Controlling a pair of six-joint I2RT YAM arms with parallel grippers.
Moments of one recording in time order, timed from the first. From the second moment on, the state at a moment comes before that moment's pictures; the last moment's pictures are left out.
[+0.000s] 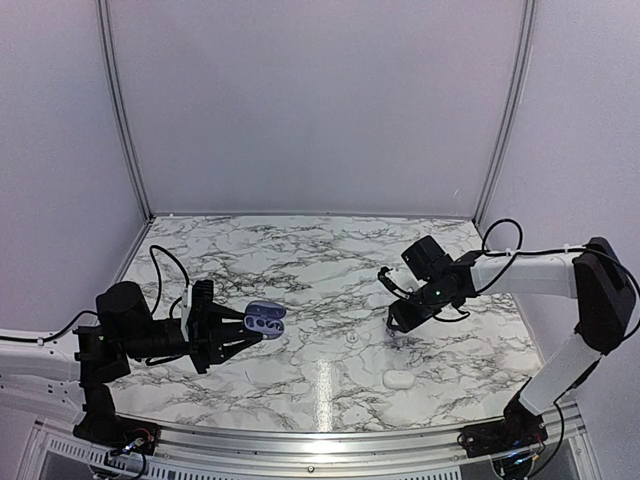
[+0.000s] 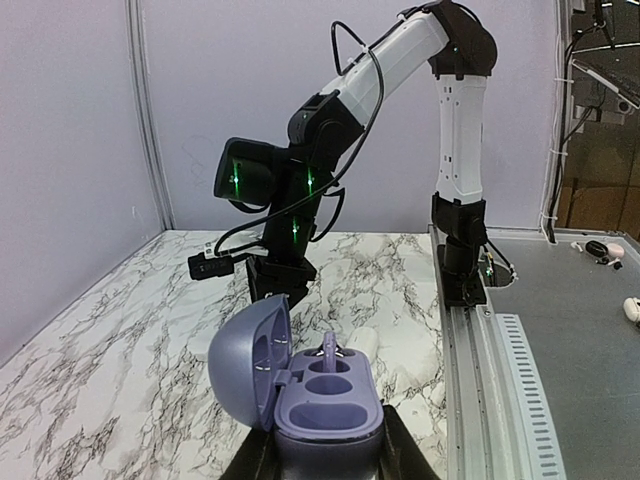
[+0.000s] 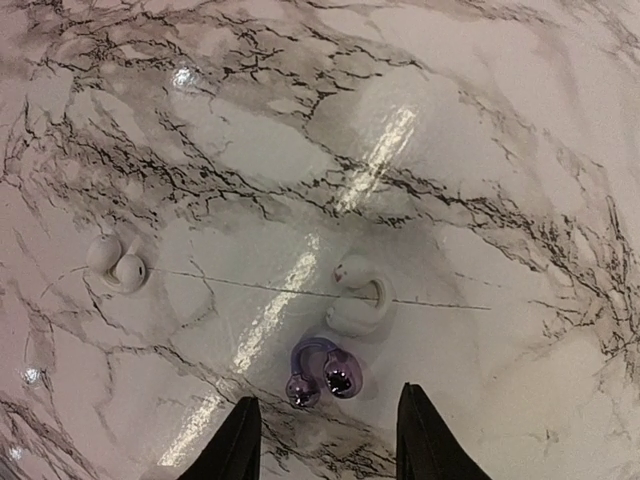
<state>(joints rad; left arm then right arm) -1.02 0.90 0.35 0.52 0.33 0.07 0.61 1.57 0.92 -0.47 -0.09 0.06</state>
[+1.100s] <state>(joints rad) -1.02 0.88 0.34 0.52 0.32 0.07 0.57 1.65 0.91 -0.42 -0.21 0.02</state>
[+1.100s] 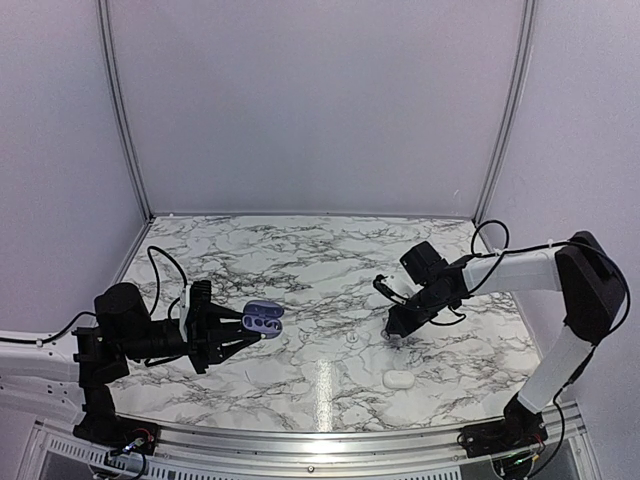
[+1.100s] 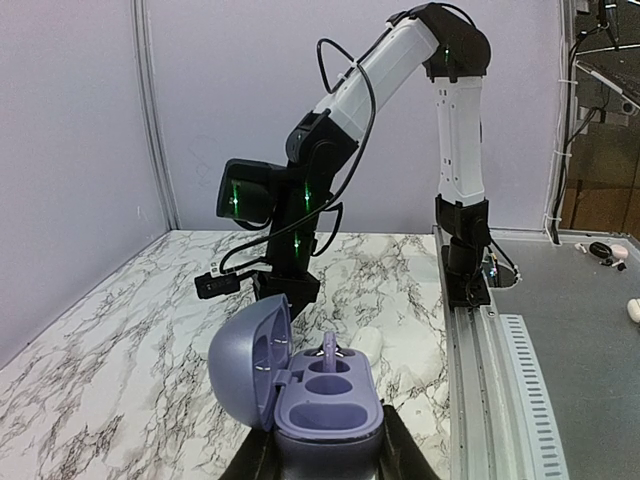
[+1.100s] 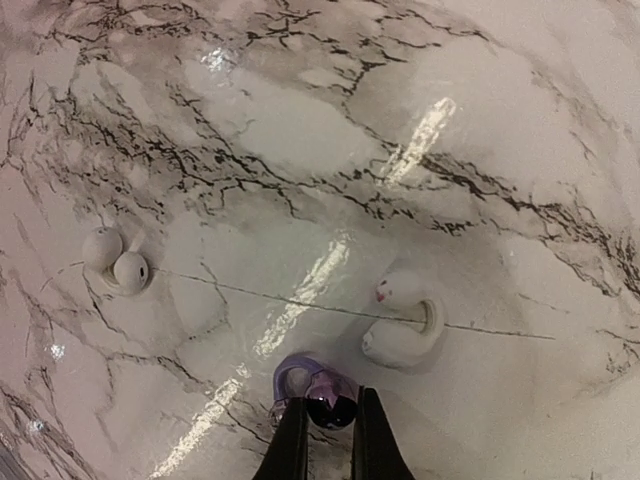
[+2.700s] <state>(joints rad) -1.02 0.82 0.31 0.52 0.30 0.06 1.02 1.93 1.29 -0.52 -0.21 -0.50</state>
